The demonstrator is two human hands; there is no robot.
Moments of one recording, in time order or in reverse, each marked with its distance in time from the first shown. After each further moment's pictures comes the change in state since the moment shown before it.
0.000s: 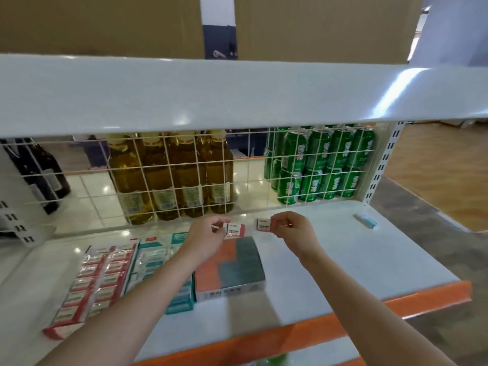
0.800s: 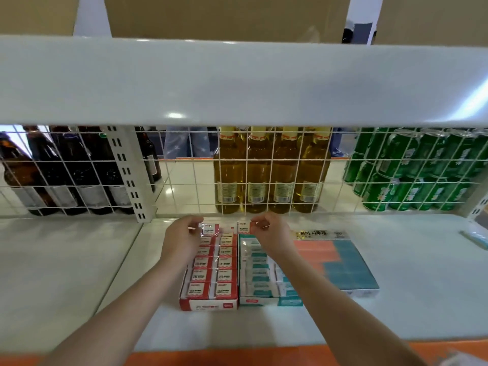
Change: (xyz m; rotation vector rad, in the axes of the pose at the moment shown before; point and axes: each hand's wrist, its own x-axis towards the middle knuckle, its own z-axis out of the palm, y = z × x) left_hand -0.046 -0.141 -0.170 0.102 0.401 -0.223; right_hand -0.033 -0.069 0.226 -0.219 -0.203 -0.190
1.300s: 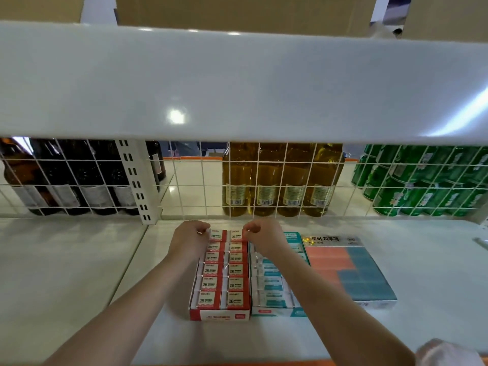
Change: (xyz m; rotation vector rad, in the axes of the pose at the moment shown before) left_hand 0.025 -0.010 0.003 0.079 -0.139 -0.042; right_hand 0.020 -0.016 0.026 -0.083 -0.219 0.098
